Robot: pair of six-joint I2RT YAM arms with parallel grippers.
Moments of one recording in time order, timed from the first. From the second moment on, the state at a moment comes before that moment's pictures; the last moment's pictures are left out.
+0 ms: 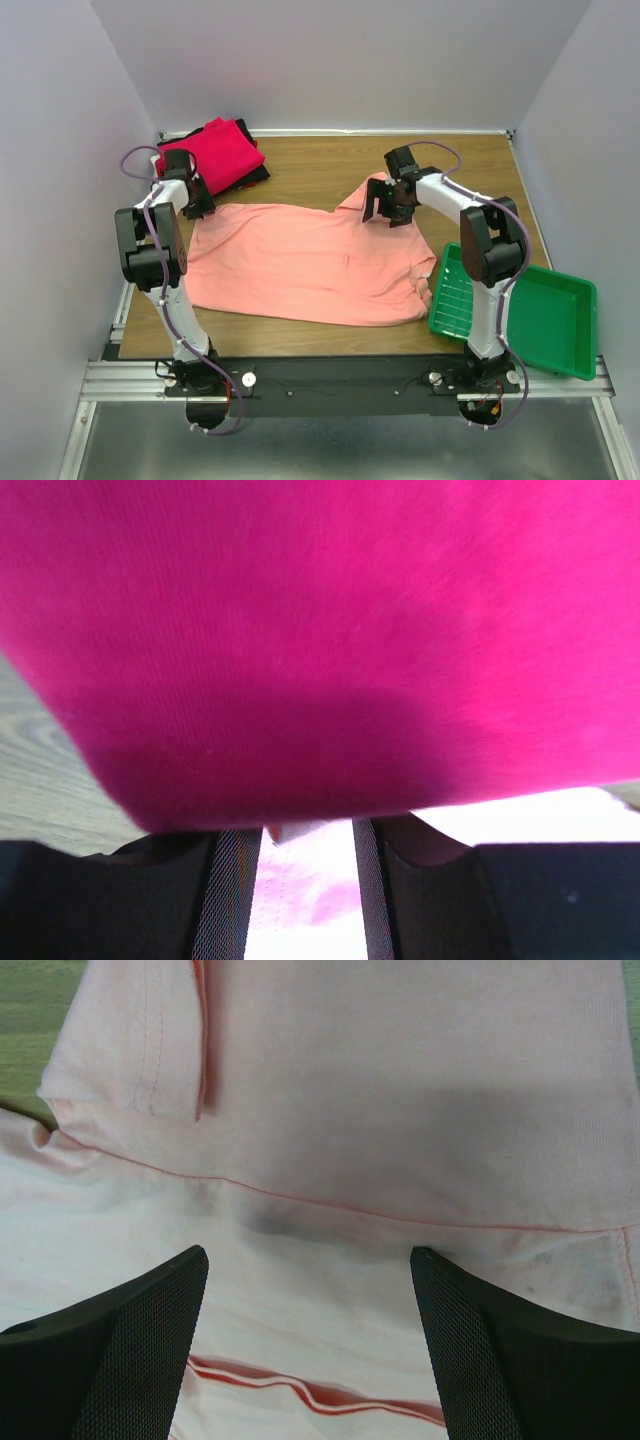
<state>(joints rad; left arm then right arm) 0.18 2.00 1.41 -0.40 0.05 -0.27 0.35 2.07 1.53 -0.58 -0.12 0.44</state>
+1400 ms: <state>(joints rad) 0.20 1.96 1.44 -0.41 0.13 -0.26 0.22 2.46 2.15 -0.55 -0.03 0.36</state>
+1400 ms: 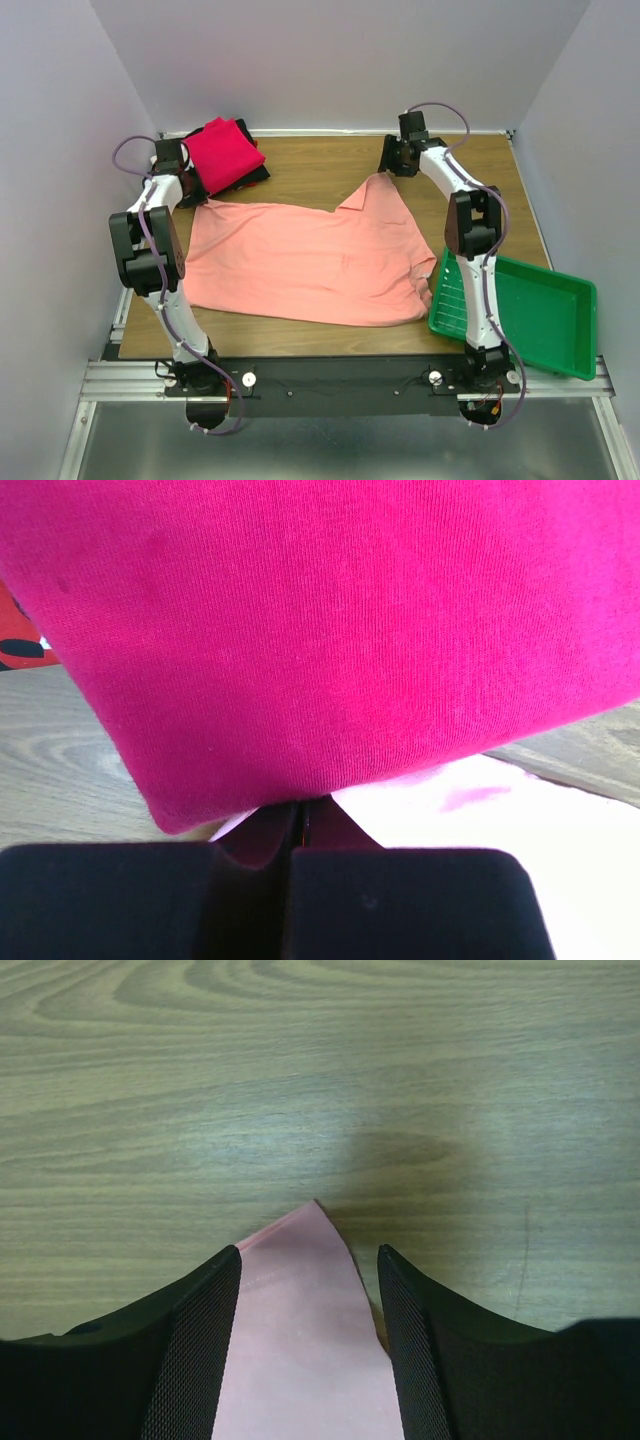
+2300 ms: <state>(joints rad) 0.20 1.96 1.45 -0.43 0.15 -0.26 0.25 2.52 2.18 -0.52 -0.07 0.32</state>
